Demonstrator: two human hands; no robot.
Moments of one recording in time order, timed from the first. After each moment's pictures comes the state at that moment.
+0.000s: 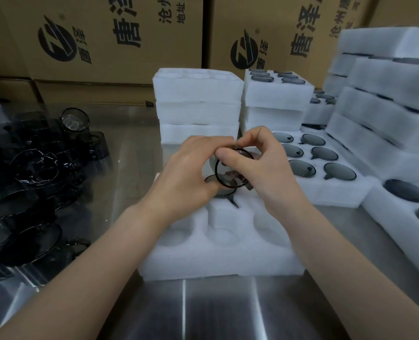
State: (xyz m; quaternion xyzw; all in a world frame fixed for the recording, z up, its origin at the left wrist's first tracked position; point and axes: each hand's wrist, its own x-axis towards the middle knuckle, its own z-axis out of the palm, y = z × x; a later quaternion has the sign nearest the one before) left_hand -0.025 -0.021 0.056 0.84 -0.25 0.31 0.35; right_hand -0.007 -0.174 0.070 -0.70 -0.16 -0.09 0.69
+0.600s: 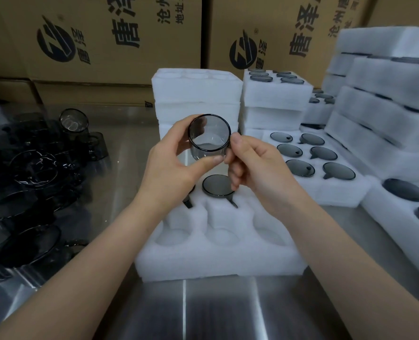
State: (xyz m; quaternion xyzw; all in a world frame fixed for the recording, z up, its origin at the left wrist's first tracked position) left_hand -0.026 -0.015 0.062 0.75 -0.17 0.28 0.57; right_hand -0.004 -0.175 0.070 -0.66 -0.22 0.02 0.71
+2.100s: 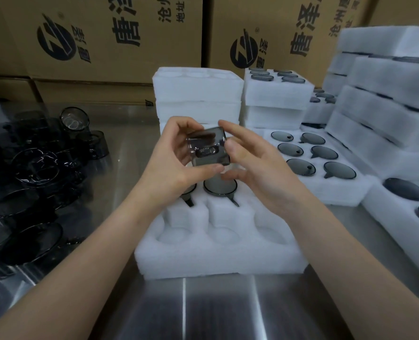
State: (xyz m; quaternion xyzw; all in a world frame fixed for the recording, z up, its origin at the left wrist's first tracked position) left_hand -0.018 -0.005 0.057 0.69 -0.22 0.18 0.67; right_hand 0.000 -0.181 0.070 -0.66 -0.25 0.04 0.70
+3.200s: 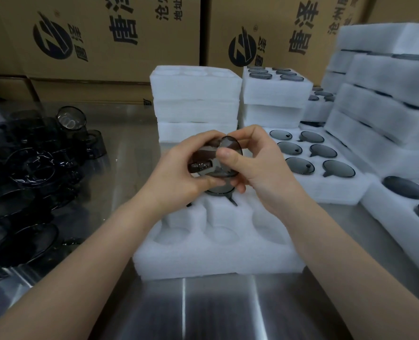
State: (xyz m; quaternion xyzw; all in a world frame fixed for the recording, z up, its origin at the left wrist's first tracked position) left_hand -0.021 -0.012 0.057 0.80 -0.23 0.19 0.51; right_hand -0.001 -0.175 0.067 -0.68 -0.20 -0.02 0.70
